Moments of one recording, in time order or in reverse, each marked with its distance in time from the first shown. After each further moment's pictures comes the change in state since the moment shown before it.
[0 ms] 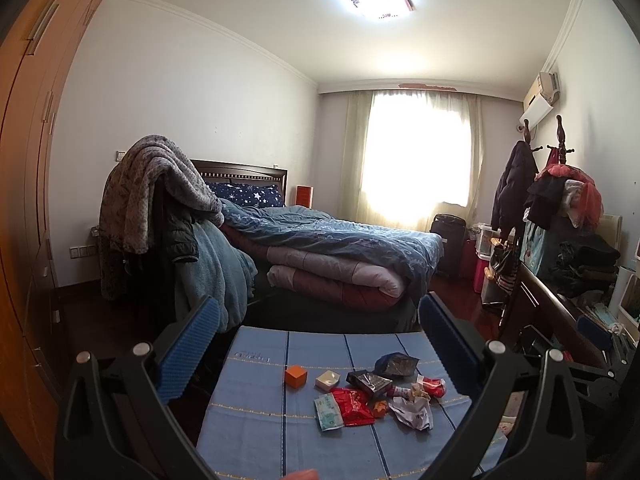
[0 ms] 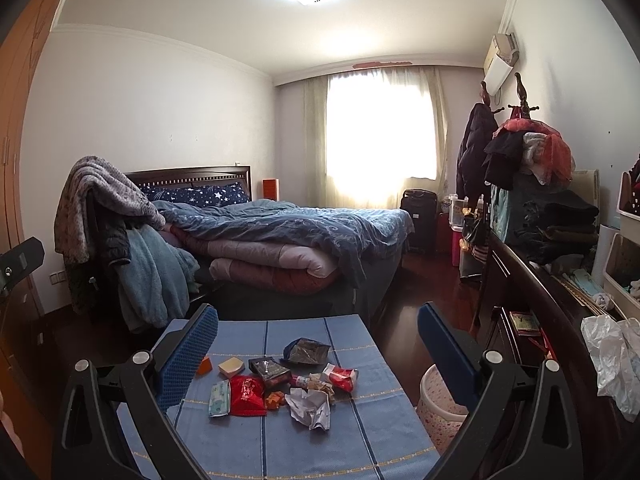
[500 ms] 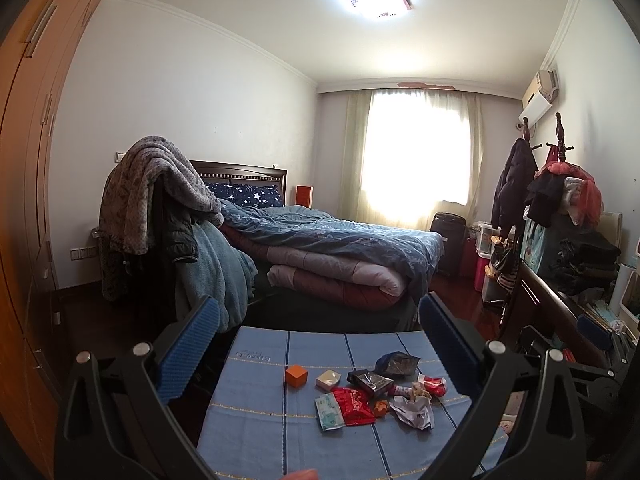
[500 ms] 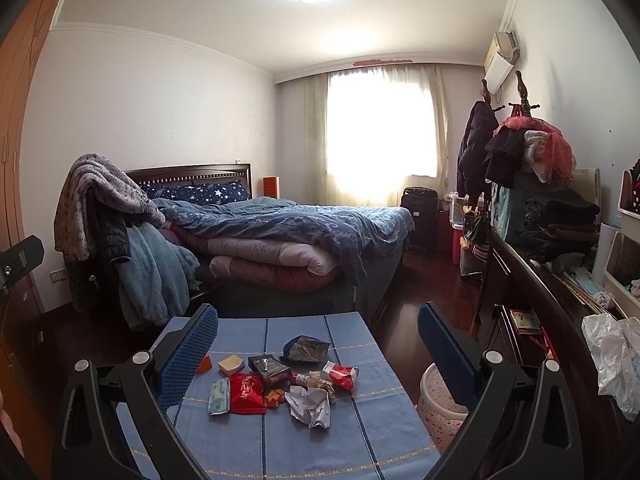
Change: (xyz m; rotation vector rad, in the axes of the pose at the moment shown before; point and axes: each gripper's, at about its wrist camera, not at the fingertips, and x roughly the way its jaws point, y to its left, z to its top) left arm 0.002 0.001 0.001 0.003 0.002 -0.001; right arm 0.001 0.005 0.004 -0.003 0.000 0.001
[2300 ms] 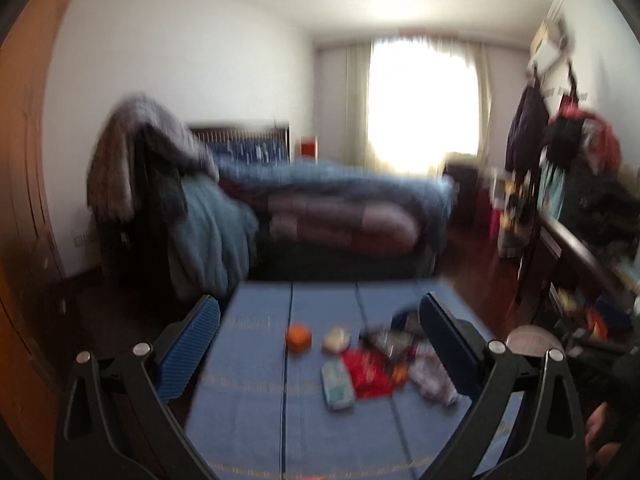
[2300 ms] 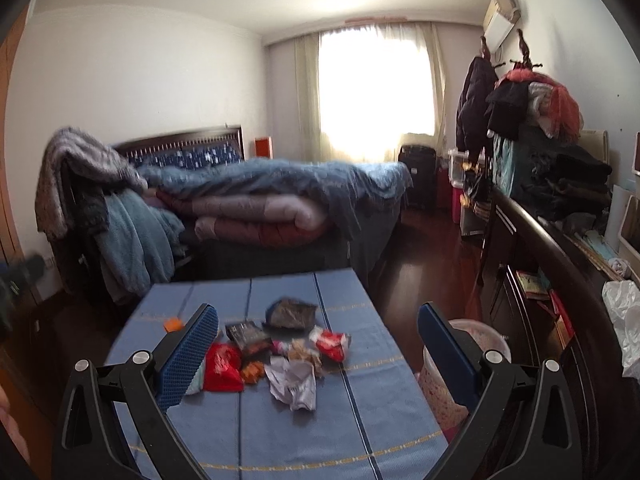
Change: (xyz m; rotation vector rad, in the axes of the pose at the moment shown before) left arm 0.099 -0.027 -0.061 0.074 0.225 0.049; right arm 0.089 -0.029 -0.048 0.026 0.221 -0.012
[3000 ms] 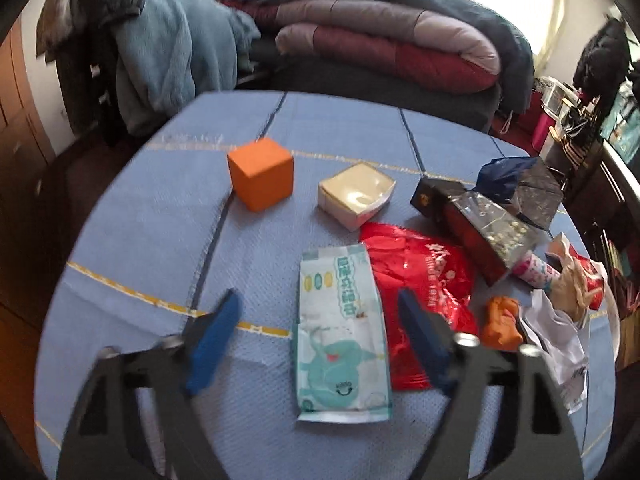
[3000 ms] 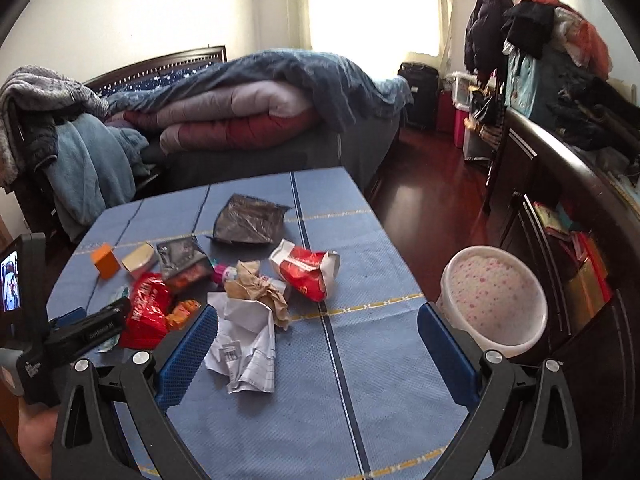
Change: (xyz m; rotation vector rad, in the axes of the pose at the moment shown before) left arm 0.267 -0.005 -0.132 -0.156 0.525 0.052; right arm 0.145 -0.027 -0.059 0.017 0.277 -0.003
